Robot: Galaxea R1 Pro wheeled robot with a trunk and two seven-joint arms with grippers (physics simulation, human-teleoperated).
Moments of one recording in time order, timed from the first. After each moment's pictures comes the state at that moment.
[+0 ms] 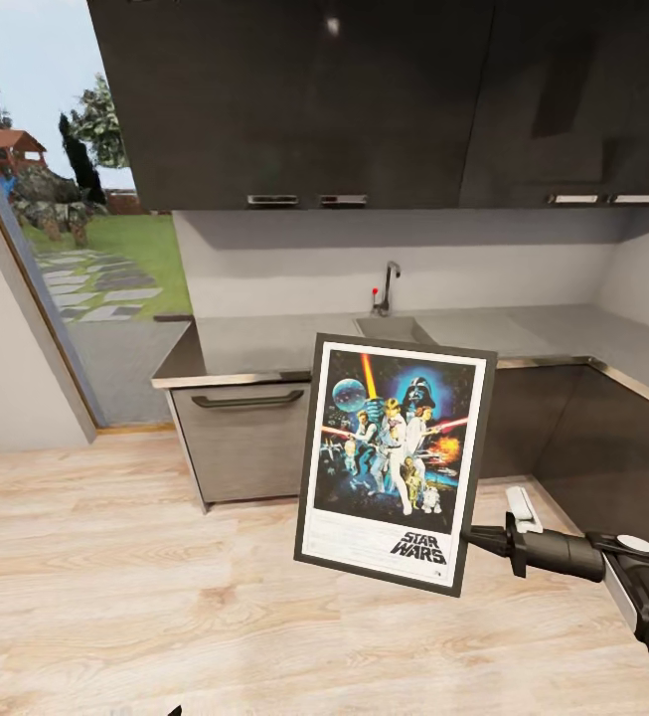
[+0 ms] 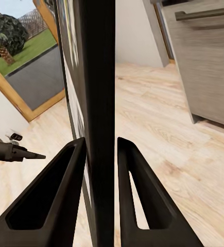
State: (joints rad) left arm -0.32 0.25 -0.44 -0.02 1.09 -0.27 -0.99; right arm -0.57 -0.37 -0.19 -0.77 -0.09 0.15 1.54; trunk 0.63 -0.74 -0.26
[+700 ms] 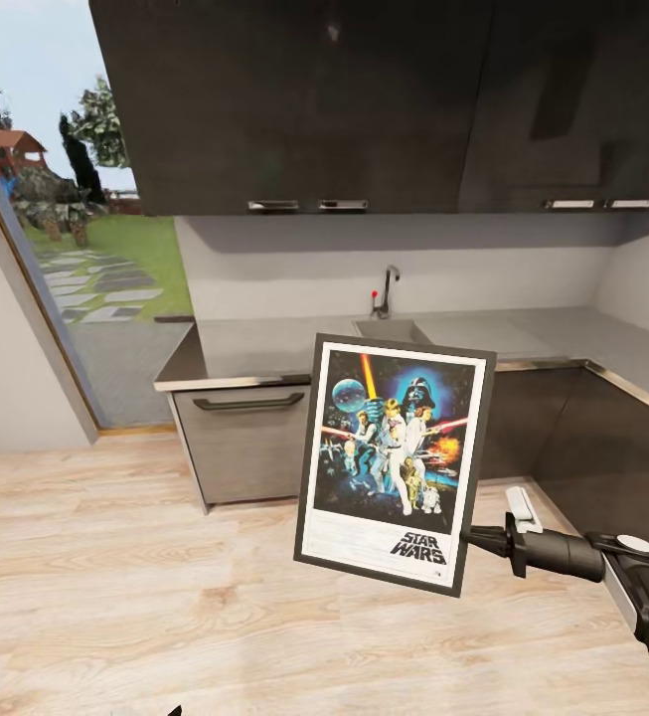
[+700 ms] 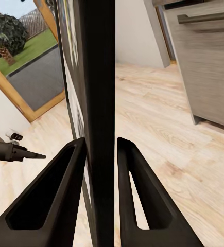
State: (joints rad) left arm -0.32 0.25 -0.44 -0.02 1.09 -0.27 -0.99; right arm -0.57 -0.37 -0.18 -0.77 -0.09 0.15 1.54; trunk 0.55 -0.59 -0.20
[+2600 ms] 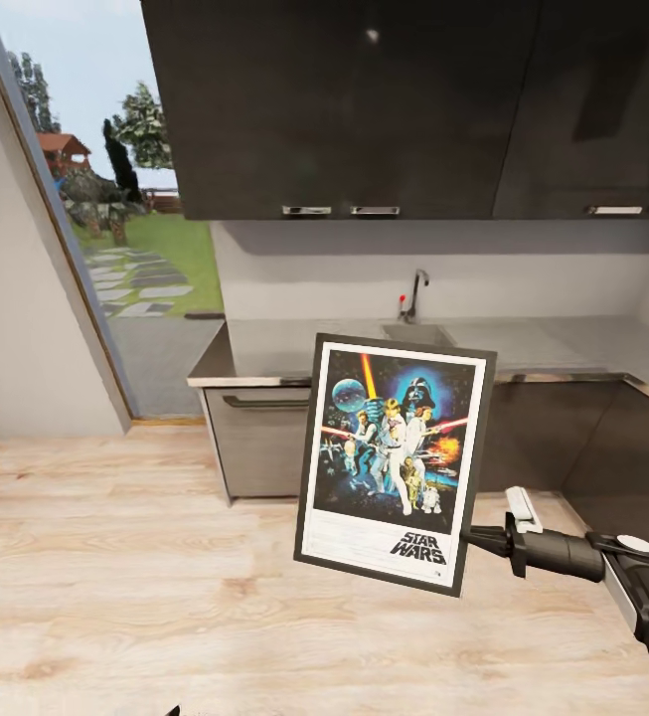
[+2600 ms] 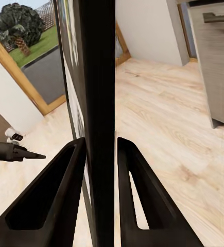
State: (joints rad) left arm -0.32 0.25 -0.44 -0.03 1.09 -0.27 -0.96; right arm -0.57 -0.37 -0.18 -0.77 -0.09 0.14 1.54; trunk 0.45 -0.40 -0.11
